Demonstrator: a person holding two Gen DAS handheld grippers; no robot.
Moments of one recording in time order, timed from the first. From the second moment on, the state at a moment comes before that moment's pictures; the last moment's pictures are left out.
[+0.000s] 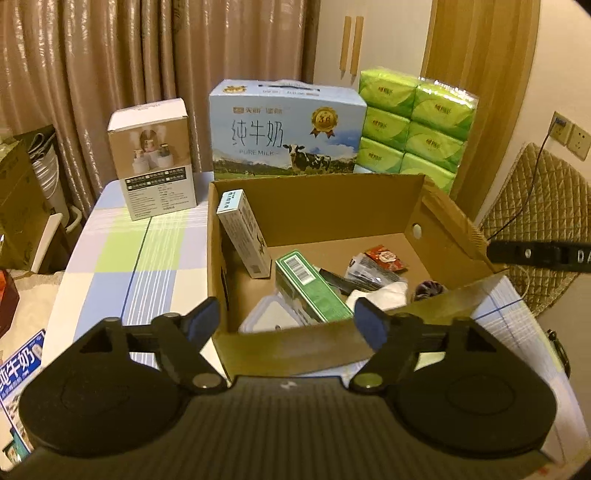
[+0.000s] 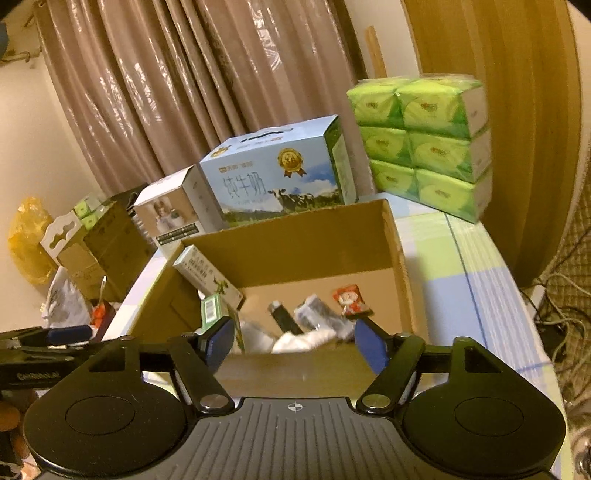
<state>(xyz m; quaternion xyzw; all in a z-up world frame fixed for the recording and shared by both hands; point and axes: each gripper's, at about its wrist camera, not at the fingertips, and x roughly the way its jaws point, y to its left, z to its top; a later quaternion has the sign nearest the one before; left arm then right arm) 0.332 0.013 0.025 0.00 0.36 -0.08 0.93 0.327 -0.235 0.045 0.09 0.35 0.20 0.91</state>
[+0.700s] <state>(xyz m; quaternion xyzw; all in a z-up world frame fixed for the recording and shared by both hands) 0.175 -0.003 0.080 -0.06 0.32 -0.06 0.94 0.180 -0.259 0.082 0.05 0.36 0.17 0.92</state>
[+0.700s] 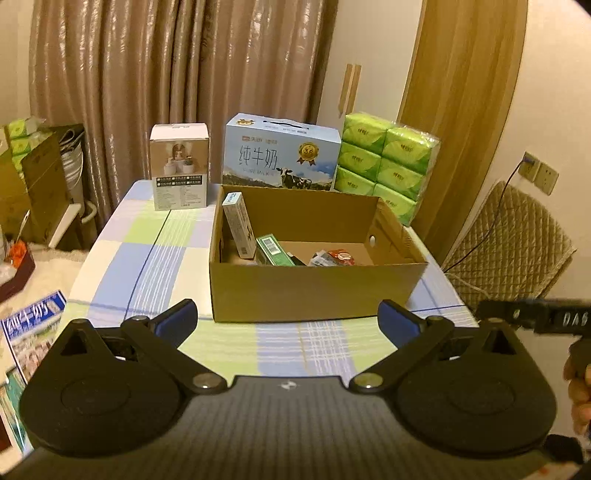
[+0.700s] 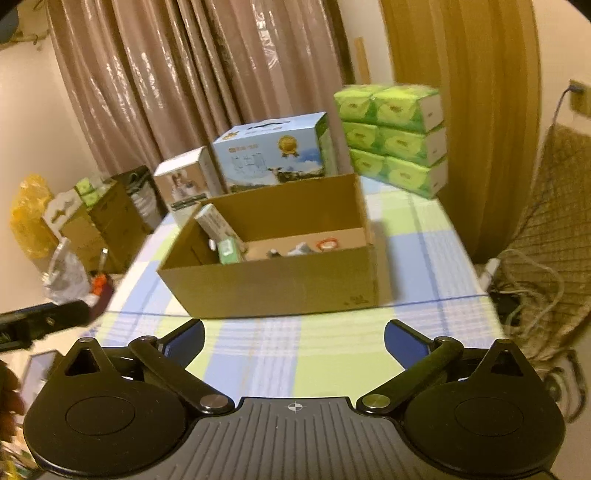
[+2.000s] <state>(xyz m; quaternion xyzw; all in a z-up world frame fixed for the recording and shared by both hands) 0.065 -0.035 0.068 -0.02 0.36 -0.03 0.93 0.081 -0.258 0.083 0.01 0.37 0.16 0.91</state>
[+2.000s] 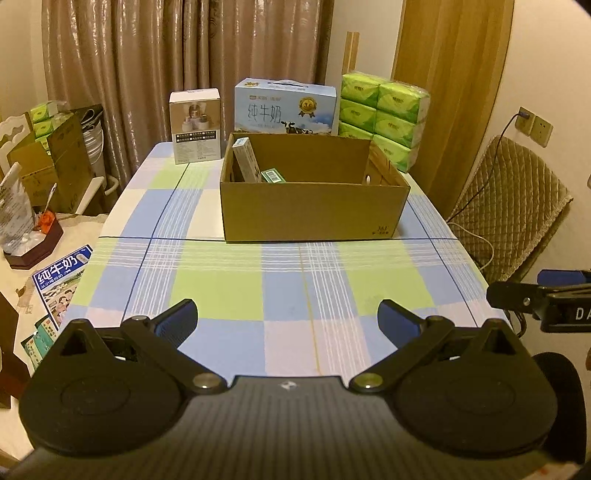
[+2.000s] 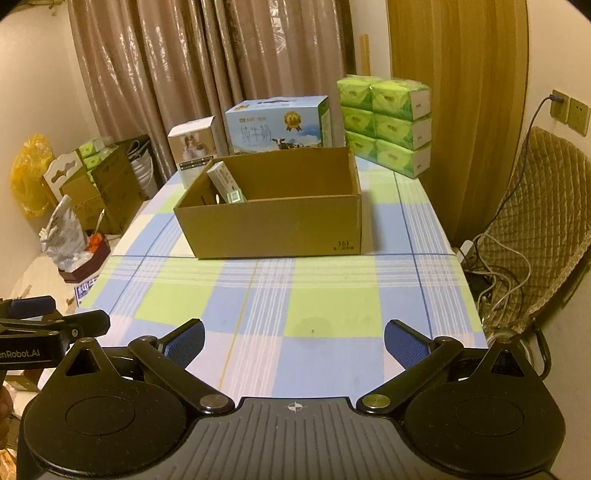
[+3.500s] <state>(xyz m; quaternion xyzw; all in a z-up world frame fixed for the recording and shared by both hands) 0.068 -0.038 0.061 -0.03 0.37 -0.03 0.93 0.081 -0.259 0.071 0.02 0.38 0.16 0.91</state>
